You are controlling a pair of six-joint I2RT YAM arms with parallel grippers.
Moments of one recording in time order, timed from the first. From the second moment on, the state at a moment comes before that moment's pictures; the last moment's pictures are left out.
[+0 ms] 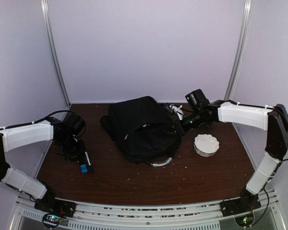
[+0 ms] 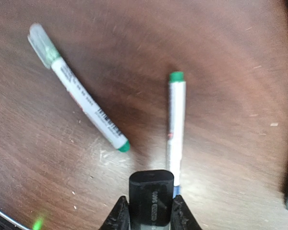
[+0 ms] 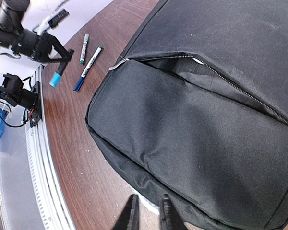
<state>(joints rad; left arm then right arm) -0.45 1.35 0.84 -0.83 -0.11 -0.94 0.56 1.69 1.26 -0.43 -0.62 -0.04</state>
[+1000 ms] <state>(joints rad) -0.69 1.60 1.43 -0.48 -0.25 -0.93 0.70 1.99 1.78 -0.45 -0.65 0.22</state>
